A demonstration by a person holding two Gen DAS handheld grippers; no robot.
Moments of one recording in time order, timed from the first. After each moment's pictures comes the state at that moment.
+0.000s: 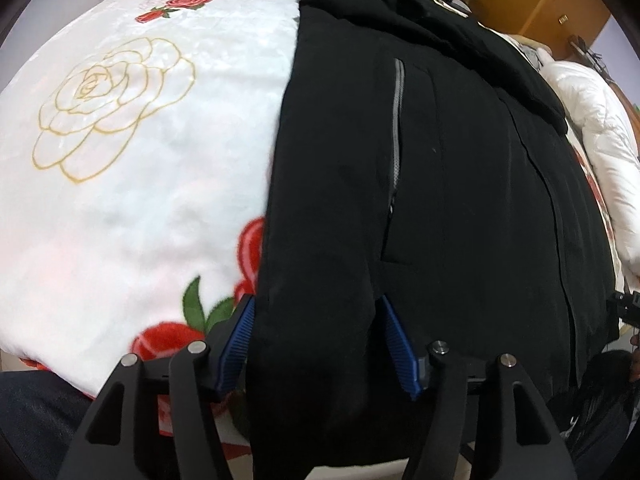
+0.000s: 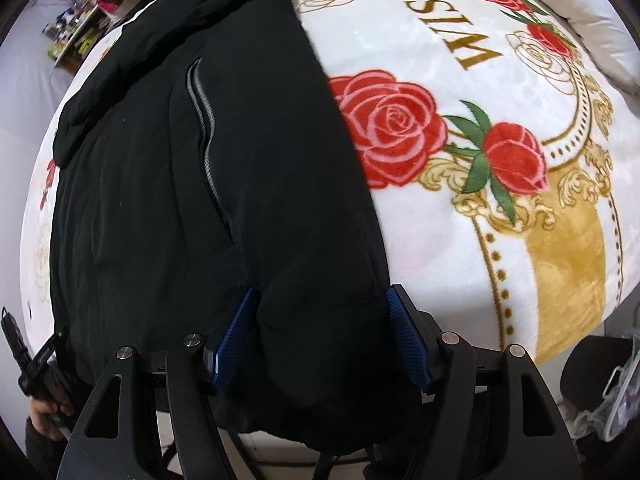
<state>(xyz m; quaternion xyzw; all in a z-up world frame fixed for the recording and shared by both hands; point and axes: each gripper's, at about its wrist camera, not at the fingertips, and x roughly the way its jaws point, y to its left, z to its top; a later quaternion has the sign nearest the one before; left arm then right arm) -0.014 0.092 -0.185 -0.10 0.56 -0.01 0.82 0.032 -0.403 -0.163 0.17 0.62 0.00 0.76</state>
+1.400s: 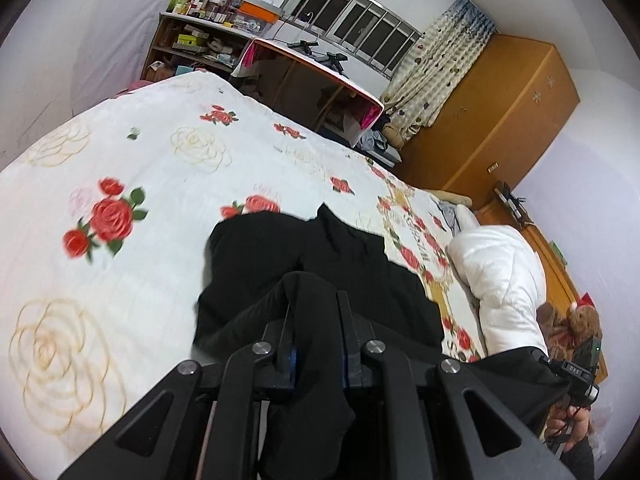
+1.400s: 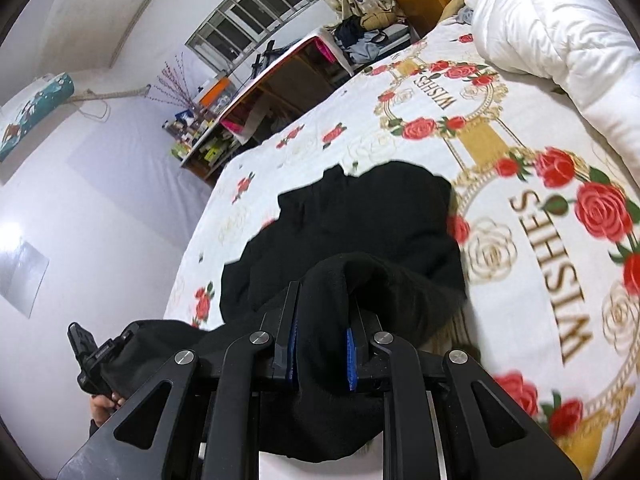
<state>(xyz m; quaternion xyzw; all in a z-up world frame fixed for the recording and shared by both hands) 0.179 0.135 0.034 -0.24 0.35 -0.10 0.90 0.189 -0.419 0.034 0.29 0.40 0.15 0.86</state>
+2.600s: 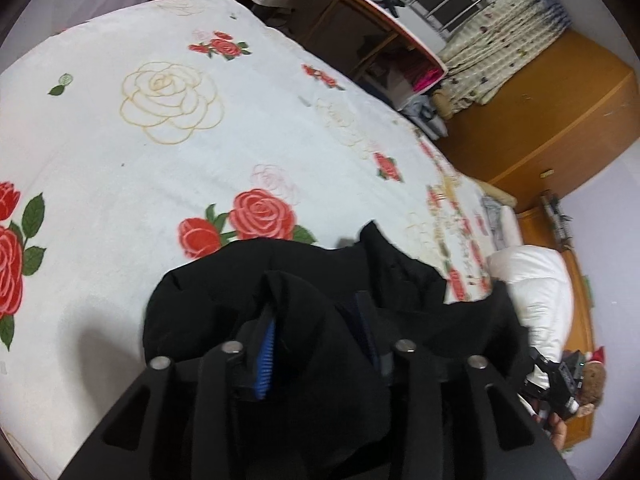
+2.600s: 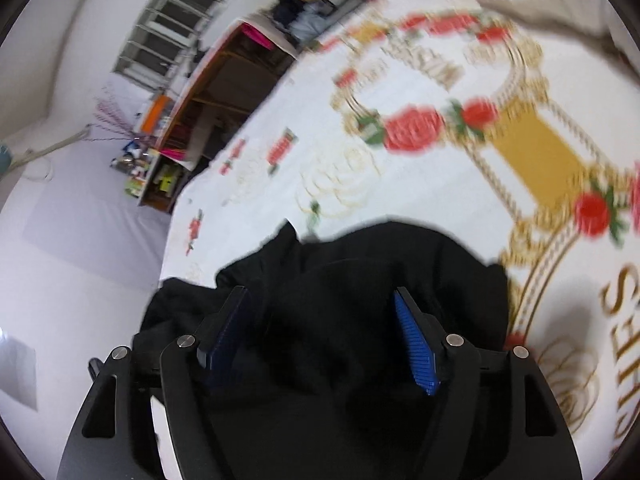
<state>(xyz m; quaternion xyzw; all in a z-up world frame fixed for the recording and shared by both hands) 0.426 0.131 -0.058 -0.30 0.45 -0.09 0.84 0.432 -0.429 -0.051 0.35 0.43 0.10 0.82</state>
